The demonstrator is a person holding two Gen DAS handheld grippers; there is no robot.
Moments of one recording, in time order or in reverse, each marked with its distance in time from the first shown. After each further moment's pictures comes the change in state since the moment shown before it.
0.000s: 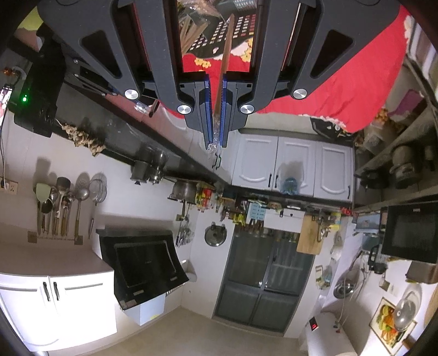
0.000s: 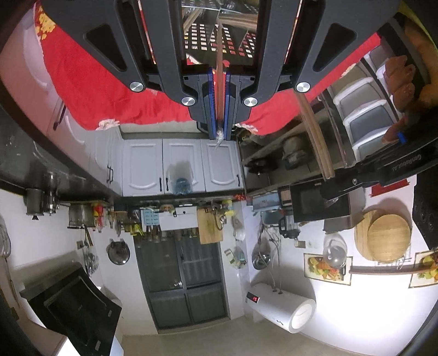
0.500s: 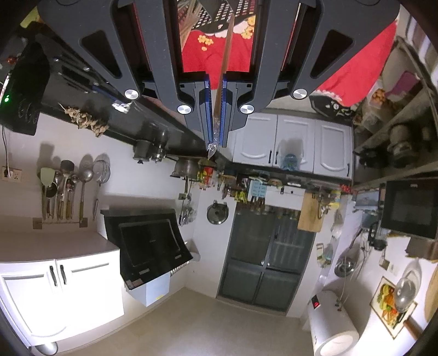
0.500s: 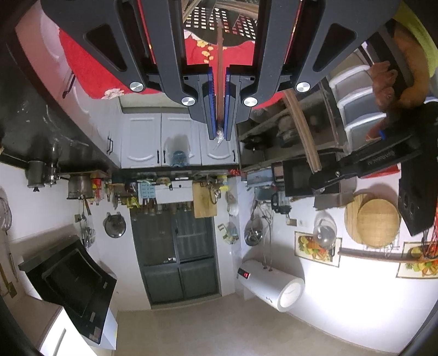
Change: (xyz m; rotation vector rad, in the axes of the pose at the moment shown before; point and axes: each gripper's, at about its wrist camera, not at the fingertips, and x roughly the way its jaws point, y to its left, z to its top) left arm -0.026 -0.017 0.046 0.023 -0.105 -0.001; right arm -0.049 0.008 0.049 -0.044 -0.110 0.020
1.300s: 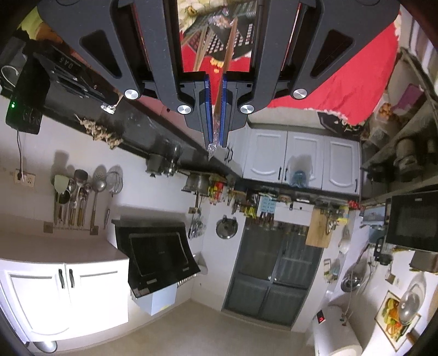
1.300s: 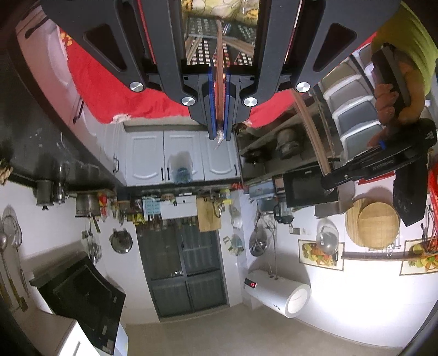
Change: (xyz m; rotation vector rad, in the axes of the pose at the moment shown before) left arm -0.034 -0.003 -0.005 -0.020 0.065 -0.058; right arm -0.062 -0.006 -0.012 0.042 0.036 -0.009
